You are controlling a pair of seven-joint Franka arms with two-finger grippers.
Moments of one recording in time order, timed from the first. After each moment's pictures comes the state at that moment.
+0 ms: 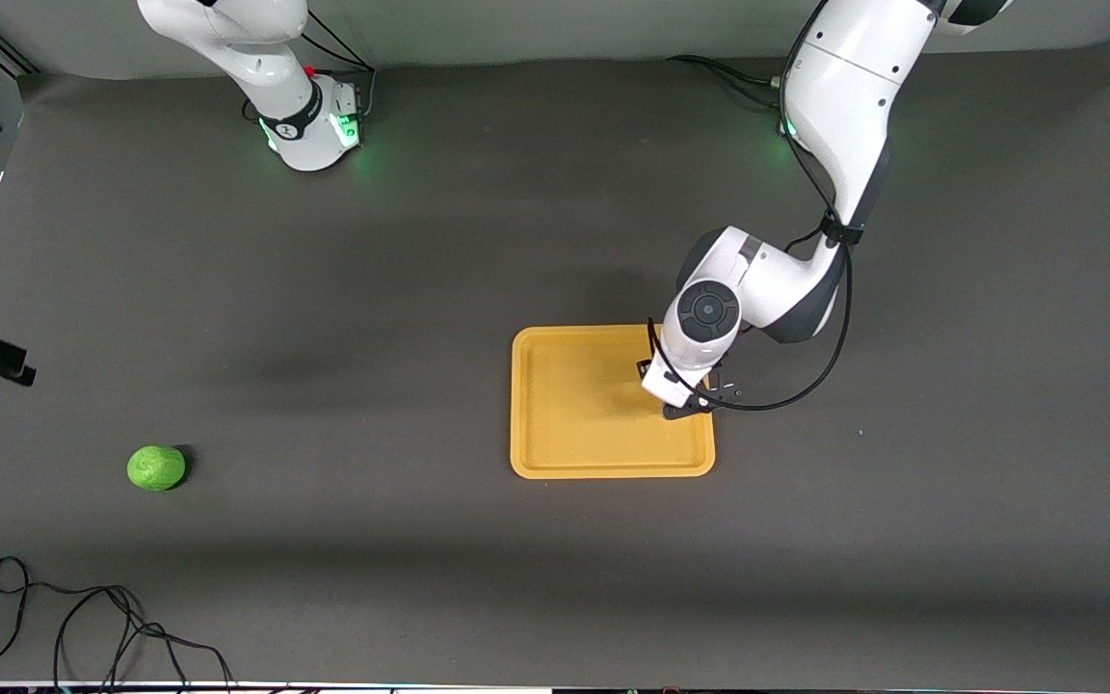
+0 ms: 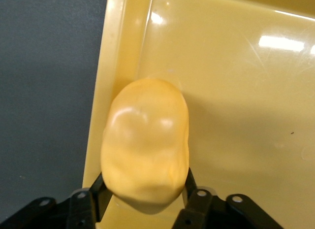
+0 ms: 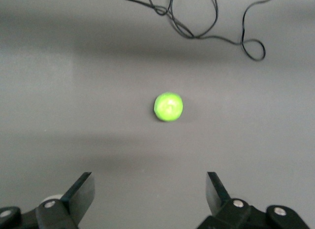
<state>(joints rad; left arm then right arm) -0.52 0.59 -0.06 -1.81 -0.01 2.29 -0.81 -0.10 0.26 -0.13 -1.45 0.01 1.78 -0.28</state>
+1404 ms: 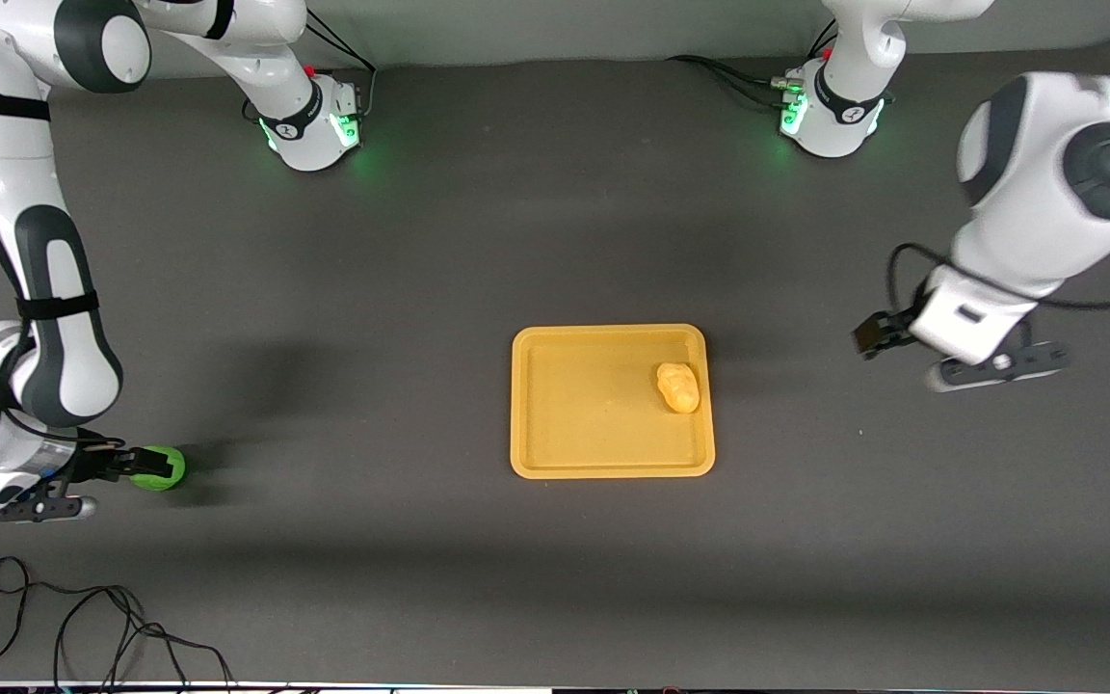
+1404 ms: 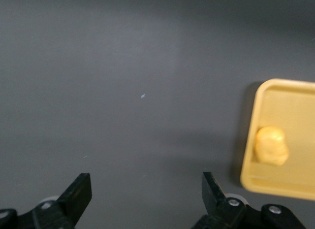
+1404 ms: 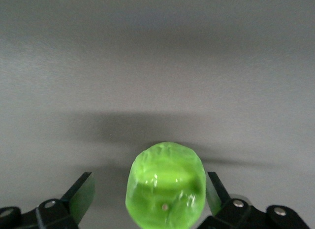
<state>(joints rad) -0.13 0.04 -0.04 -1.86 0.06 1.90 -0.32 -0.16 0.72 -0.12 -1.59 0.21 2.32 -0.42</state>
